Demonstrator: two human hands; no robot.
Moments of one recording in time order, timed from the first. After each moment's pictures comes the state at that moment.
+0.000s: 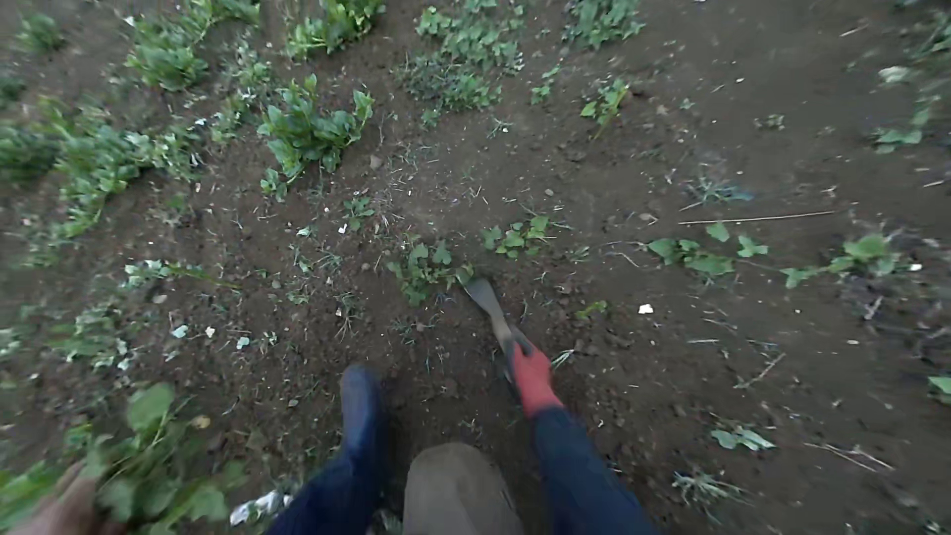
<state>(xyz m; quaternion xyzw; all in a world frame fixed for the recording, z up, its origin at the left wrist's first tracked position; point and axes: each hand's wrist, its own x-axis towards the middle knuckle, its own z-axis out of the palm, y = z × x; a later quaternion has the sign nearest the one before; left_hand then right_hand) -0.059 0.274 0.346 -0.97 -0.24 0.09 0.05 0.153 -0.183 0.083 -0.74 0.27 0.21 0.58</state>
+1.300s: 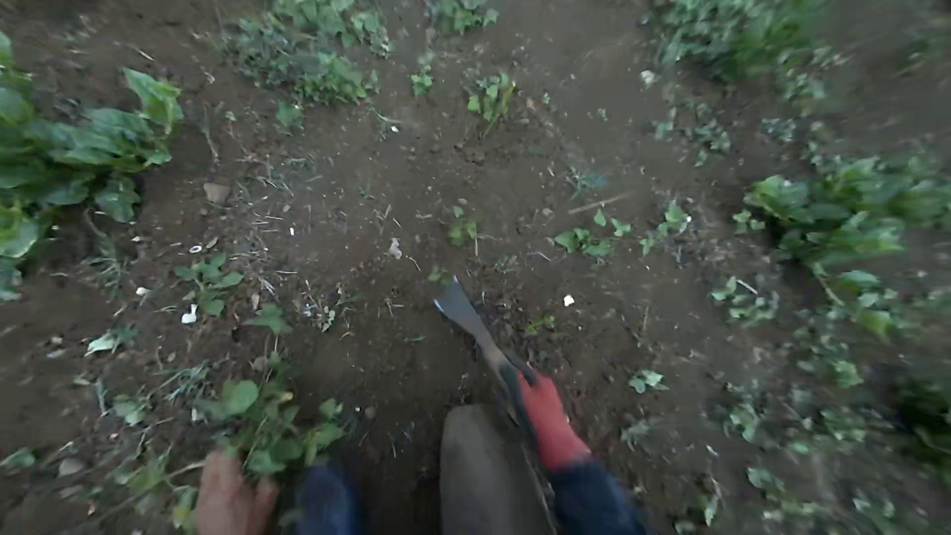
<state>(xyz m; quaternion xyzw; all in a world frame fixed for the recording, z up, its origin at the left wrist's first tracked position) 0.194 0.231 0.095 -0.98 -0.06 0.08 -0.19 0.188 -0.192 0.129 -0.70 0.44 0.16 0.54</state>
